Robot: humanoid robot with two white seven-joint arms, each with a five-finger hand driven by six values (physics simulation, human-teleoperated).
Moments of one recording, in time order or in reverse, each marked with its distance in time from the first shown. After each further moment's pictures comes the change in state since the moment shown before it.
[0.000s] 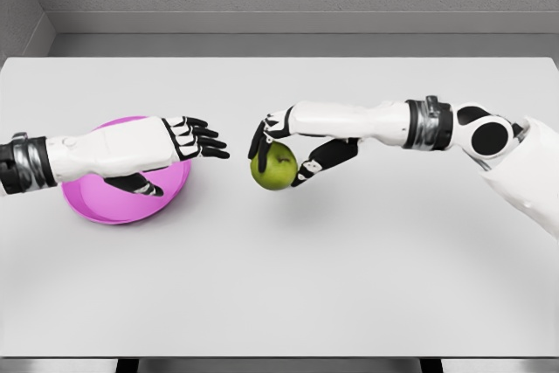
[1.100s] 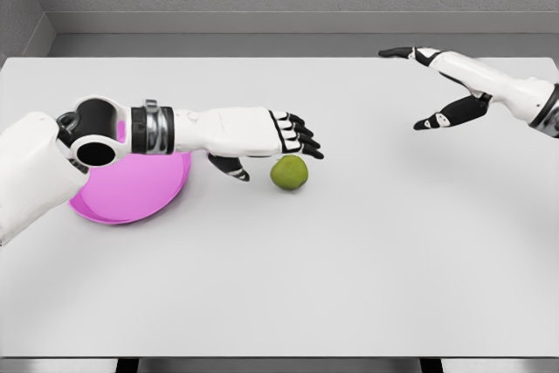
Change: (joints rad) left arm -0.235 -0.426 -0.129 0.233 -0.101 -0.001 -0.226; right arm 0.227 -0.126 -0.501 0.158 0.157 0.001 -0.001
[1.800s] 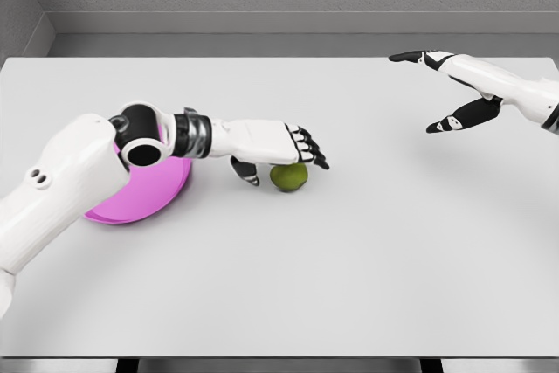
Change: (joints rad) left arm -0.028 -0.137 -0.054 0.192 -0.135 0.000 -0.012; right arm 0.005 -0.037 0.001 0.000 0.021 0.000 0.000
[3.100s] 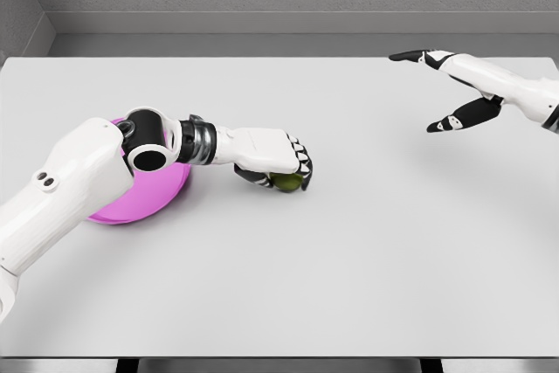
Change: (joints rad) left arm 0.000 -0.004 -0.026 0.005 -0.025 0.000 -0.008; right arm -0.003 -0.001 0.000 -0.001 0.000 0.000 0.000
